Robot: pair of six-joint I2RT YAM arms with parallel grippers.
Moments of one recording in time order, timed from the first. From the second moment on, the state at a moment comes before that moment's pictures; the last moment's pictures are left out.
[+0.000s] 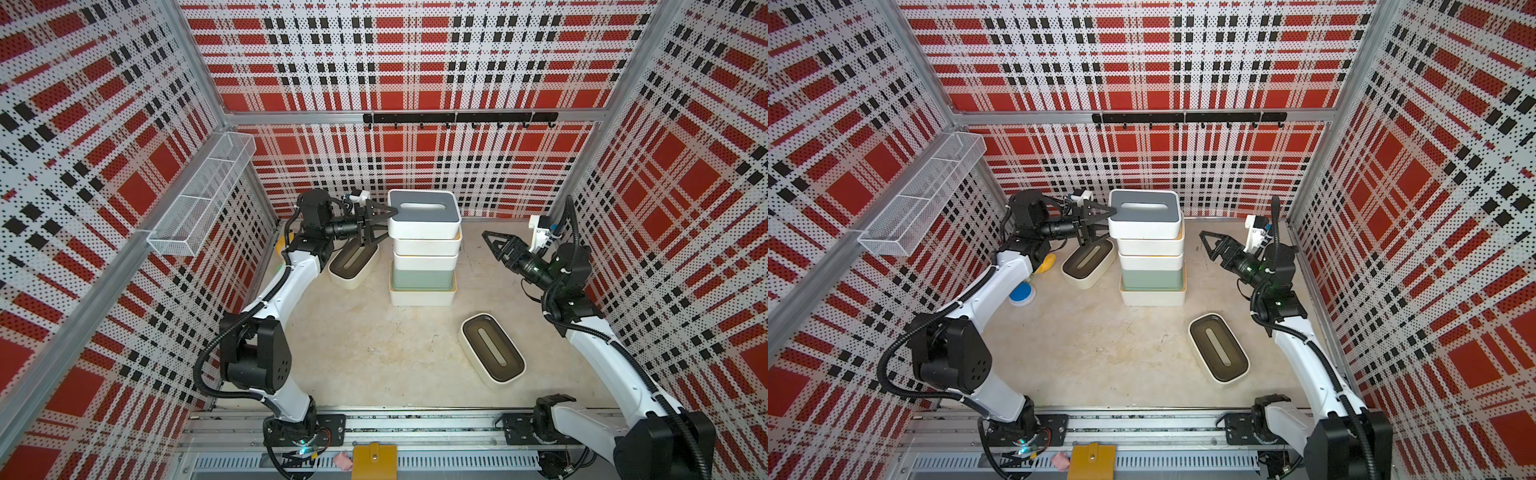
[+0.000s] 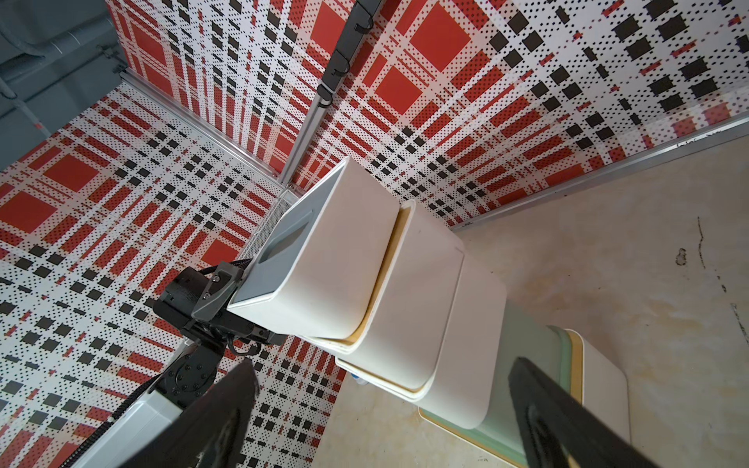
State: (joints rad) left arm -0.17 1.64 1.41 0.15 1.18 -1.36; right arm 0.13 1.09 0.85 0.23 -0.56 0.86
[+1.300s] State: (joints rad) left arm -0.15 1.63 1.40 0.06 1.14 -1.27; right arm 0.14 1.09 0.85 0.22 -0.55 0.86
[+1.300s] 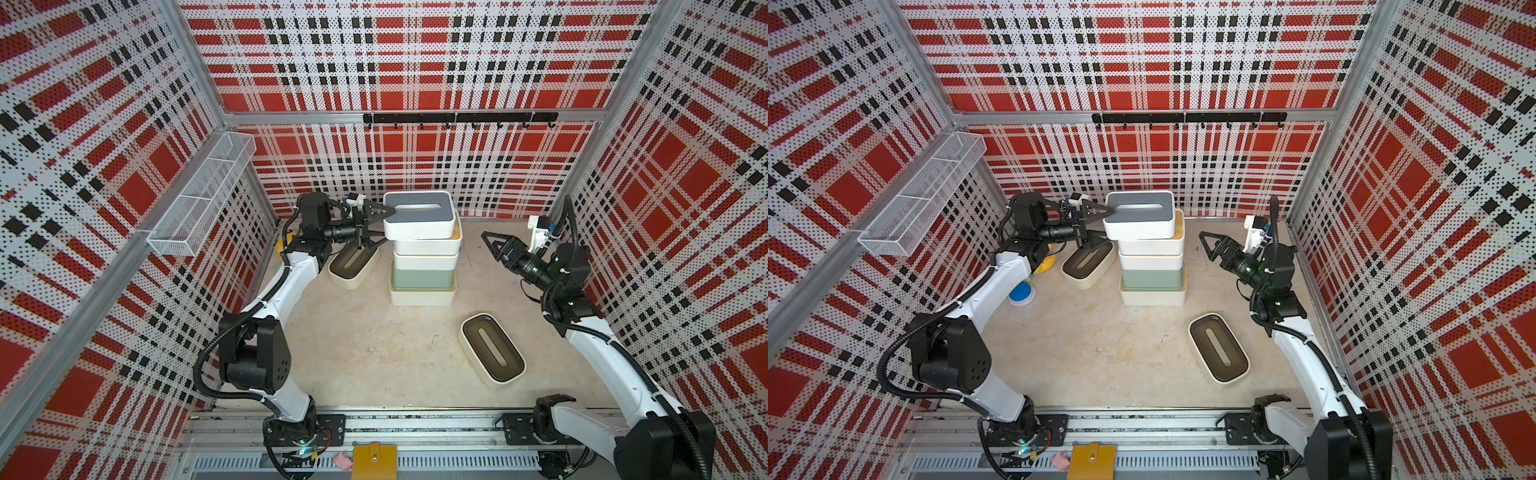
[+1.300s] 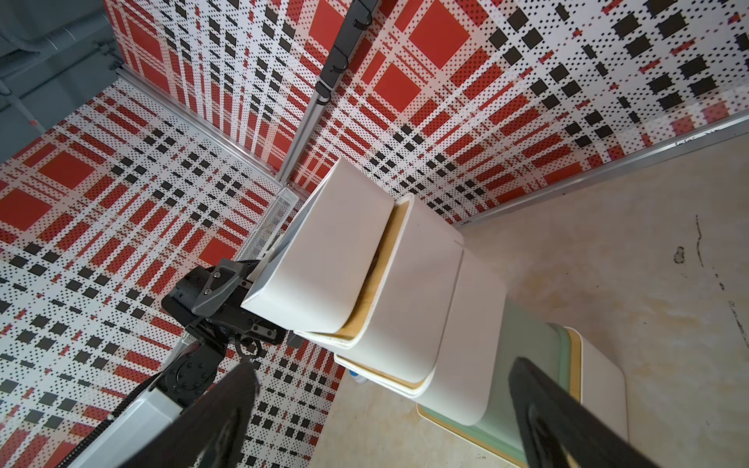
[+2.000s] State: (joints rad) left arm -0.08 1.58 1.40 -0.18 1.10 -1.08; right arm 0.14 1.11 0.88 0.20 -0.55 0.86
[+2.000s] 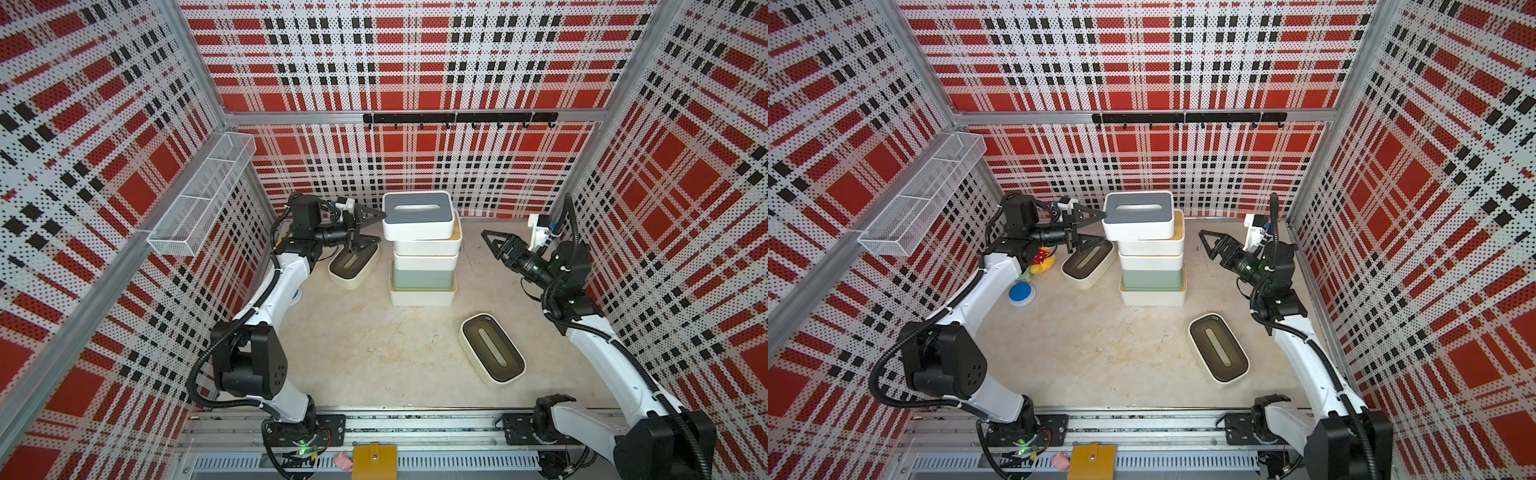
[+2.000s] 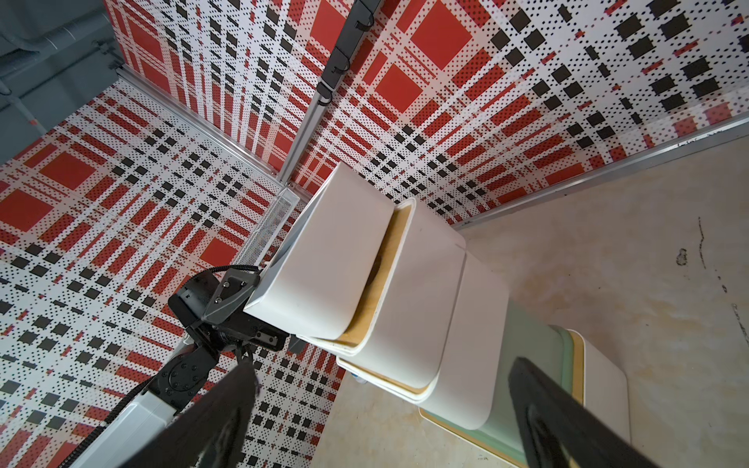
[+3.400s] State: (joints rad) left arm 0.09 1.32 1.42 -0.76 0.64 -0.55; right arm 0.13 1.09 1.09 -0.09 -0.45 0.73
